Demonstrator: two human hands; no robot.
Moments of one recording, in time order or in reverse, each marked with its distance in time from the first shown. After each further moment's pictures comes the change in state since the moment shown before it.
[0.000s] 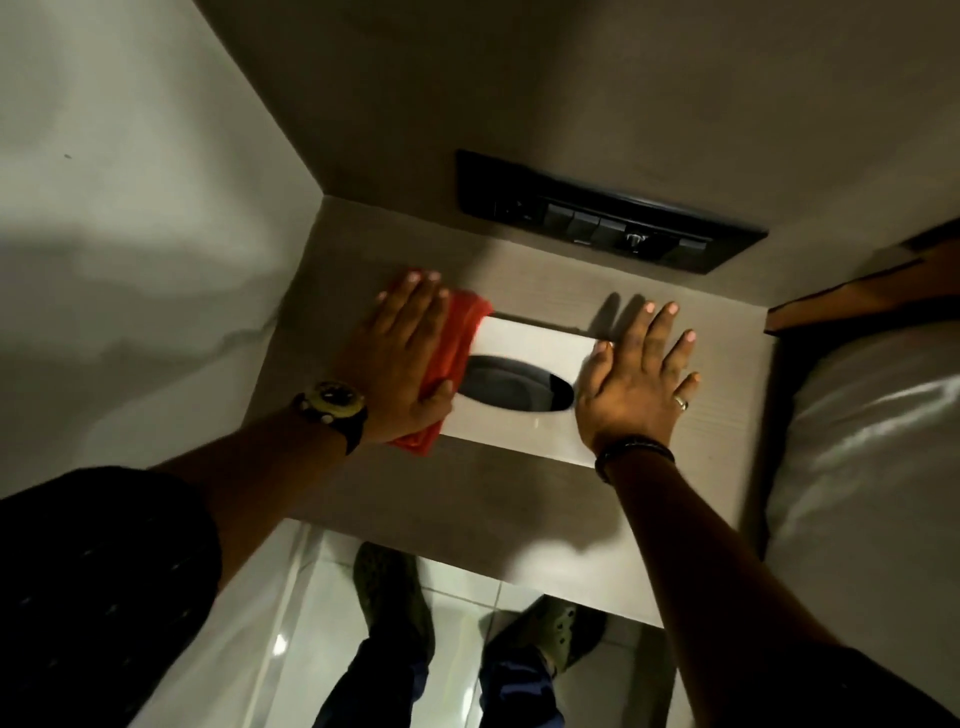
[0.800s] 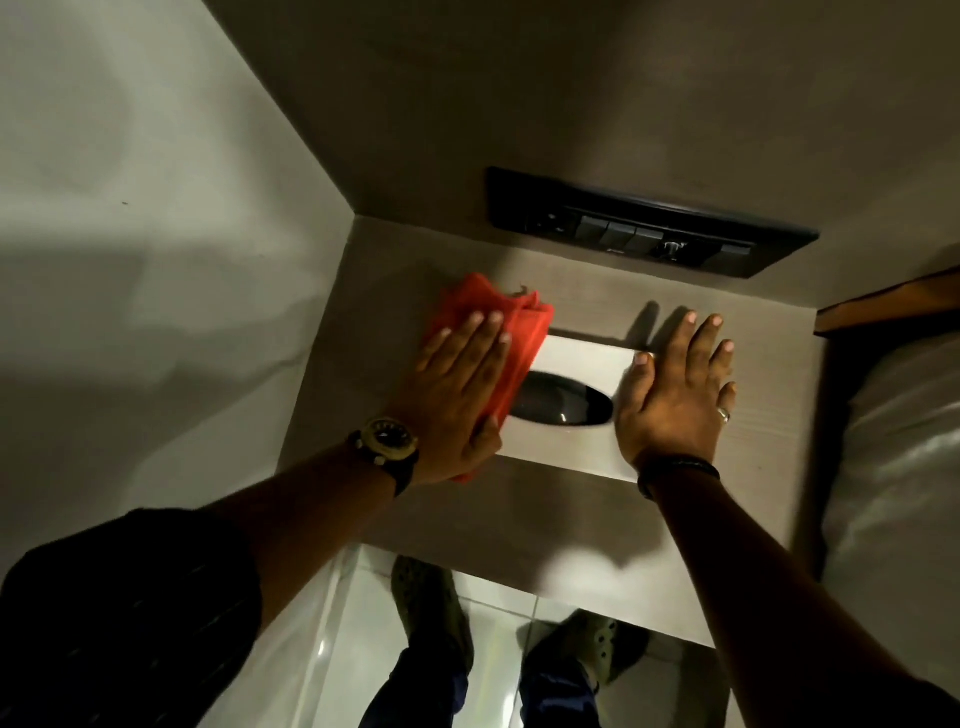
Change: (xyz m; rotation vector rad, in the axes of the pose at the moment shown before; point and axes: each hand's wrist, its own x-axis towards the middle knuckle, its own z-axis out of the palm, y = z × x) left_hand -0.010 0.025 -0.002 0.013 0.066 0.115; right_hand 0.000 0.004 0.006 0.096 0.063 -0.010
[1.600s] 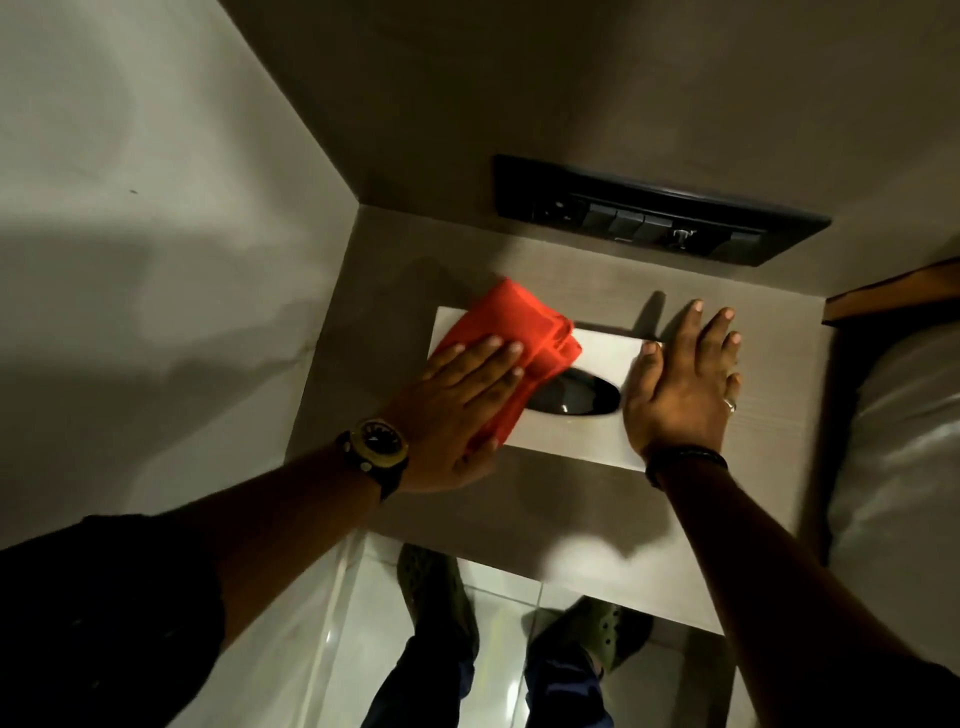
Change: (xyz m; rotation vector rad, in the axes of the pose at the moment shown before) left_hand -0.017 -0.010 -0.001 0.054 -0.069 0.214; right_hand -0.001 0.000 0.000 0.021 0.010 0.016
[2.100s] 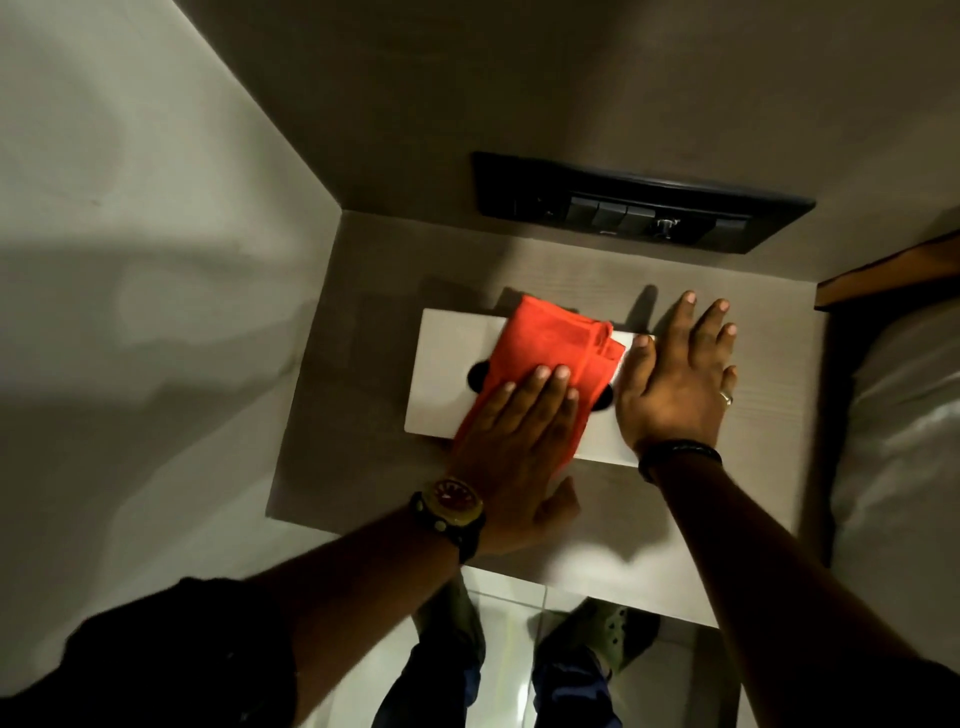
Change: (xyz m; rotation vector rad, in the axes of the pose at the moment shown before) left_hand 0.023 0.087 0.002 -0.099 0.050 -0.149; right_hand 0.001 0.003 0.004 -0.012 0.026 0.016
